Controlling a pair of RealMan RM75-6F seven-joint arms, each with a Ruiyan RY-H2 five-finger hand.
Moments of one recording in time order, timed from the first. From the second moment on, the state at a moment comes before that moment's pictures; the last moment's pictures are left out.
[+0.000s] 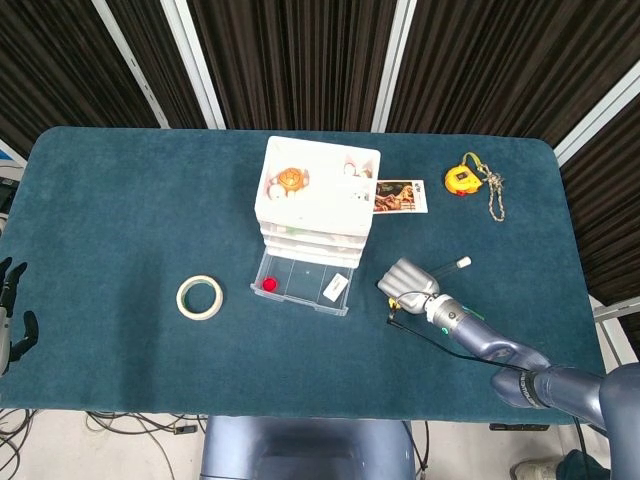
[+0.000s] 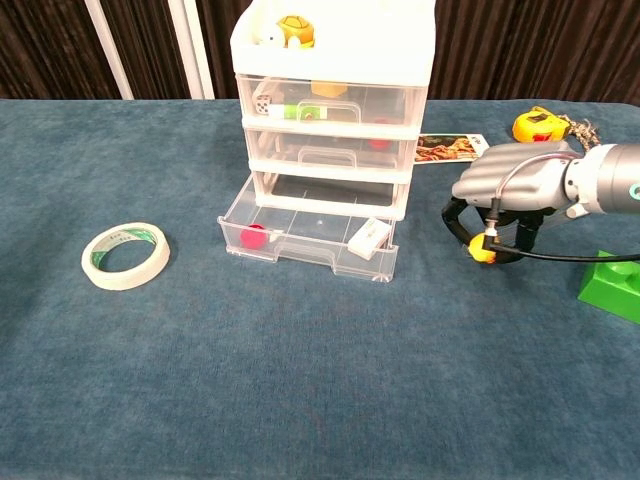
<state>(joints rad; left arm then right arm) -0.09 -1.14 -0.12 -1.66 1.33 1.49 0.13 0.92 -1.43 -0.05 -1.23 -1.47 0.73 -0.20</state>
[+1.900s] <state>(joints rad) -0.08 -1.15 -0.11 -1.65 1.38 1.53 0.16 0.39 -1.06 0.00 -1.70 -1.21 1.42 -0.32</state>
